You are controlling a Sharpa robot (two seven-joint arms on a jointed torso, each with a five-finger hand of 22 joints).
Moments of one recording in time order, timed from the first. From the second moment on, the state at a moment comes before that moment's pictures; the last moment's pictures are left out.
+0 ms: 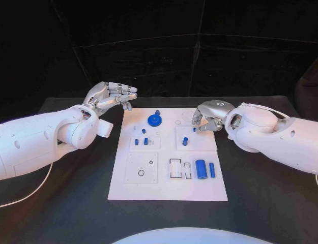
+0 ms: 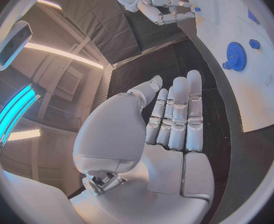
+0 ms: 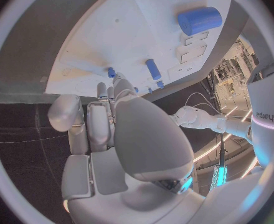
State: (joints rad) left arm 1.24 -0.84 -0.11 1.37 -0.17 -0.26 0.47; left_hand 1.33 -0.08 0.41 -0.07 0.05 0.96 0.19 0.17 0.07 0.90 0.13 0.44 0.07 1.10 0.04 1.00 0.49 0.16 1.04 0.14 0.64 0.70; right arm 1.19 -0.79 -0.02 1.46 -1.70 -0.16 -0.14; right_hand 1.63 -0.02 -0.05 0.22 0.24 1.04 0.15 0.11 0.07 1.10 0.08 0.21 0.17 1.47 -0.01 1.27 1.18 0.10 1.35 0.10 1.24 0.99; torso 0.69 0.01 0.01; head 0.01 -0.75
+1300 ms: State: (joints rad) left arm 1.24 -0.84 -0.11 1.37 -0.04 -0.25 0.50; left_hand 1.34 -0.07 0.41 -0.07 0.05 0.96 0.19 0.18 0.07 0.91 0.13 0.45 0.07 1.10 0.04 0.99 0.48 0.17 1.04 0.14 0.64 0.70; right arm 1.16 -0.74 -0.01 1.42 -1.74 -0.12 -0.14; right_hand 1.68 -0.01 0.23 0.16 0.11 1.11 0.14 0.09 0.07 1.19 0.07 0.16 0.07 1.47 -0.01 1.27 1.16 0.10 1.36 0.09 1.28 1.04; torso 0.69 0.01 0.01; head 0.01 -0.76
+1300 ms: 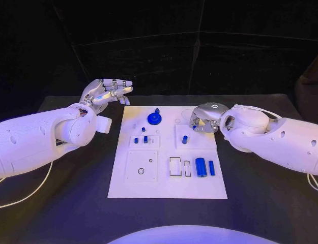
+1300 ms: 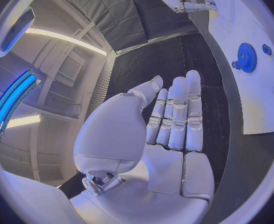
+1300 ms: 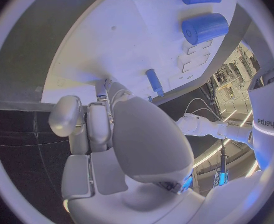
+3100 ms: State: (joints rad) left arm 1.24 -0.81 -0.11 1.36 -0.03 -0.23 0.50; left_hand 1.34 -0.07 0.41 -0.08 0.05 0.96 0.19 0.18 0.07 0.90 0.13 0.45 0.07 1.09 0.04 0.99 0.47 0.17 1.03 0.14 0.63 0.70; right arm 1.14 -0.71 -0.01 1.71 -1.68 -0.27 -0.15; right_hand 1.50 -0.11 0.53 0.02 0.11 1.12 0.15 0.07 0.07 1.21 0.07 0.14 0.07 1.47 -0.01 1.28 1.15 0.10 1.37 0.09 1.29 1.06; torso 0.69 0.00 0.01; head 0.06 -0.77
